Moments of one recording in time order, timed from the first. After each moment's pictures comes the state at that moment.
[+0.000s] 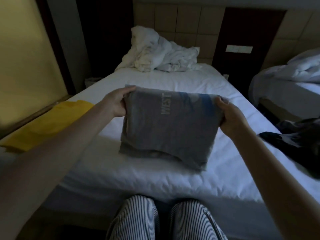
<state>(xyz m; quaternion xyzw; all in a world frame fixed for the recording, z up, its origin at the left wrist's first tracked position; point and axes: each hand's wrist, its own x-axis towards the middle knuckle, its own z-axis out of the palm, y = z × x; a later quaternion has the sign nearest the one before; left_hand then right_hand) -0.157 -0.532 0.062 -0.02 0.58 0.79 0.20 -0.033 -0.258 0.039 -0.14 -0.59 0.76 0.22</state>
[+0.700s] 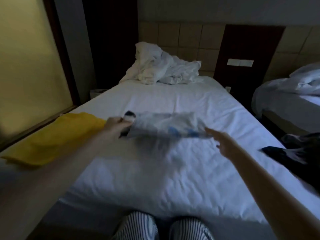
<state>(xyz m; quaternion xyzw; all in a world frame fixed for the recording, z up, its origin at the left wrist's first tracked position) -0.183 -0.554 0.000 0.03 0.81 0.59 0.04 -0.051 -0.229 0.002 -0.22 -0.73 0.64 0.10</state>
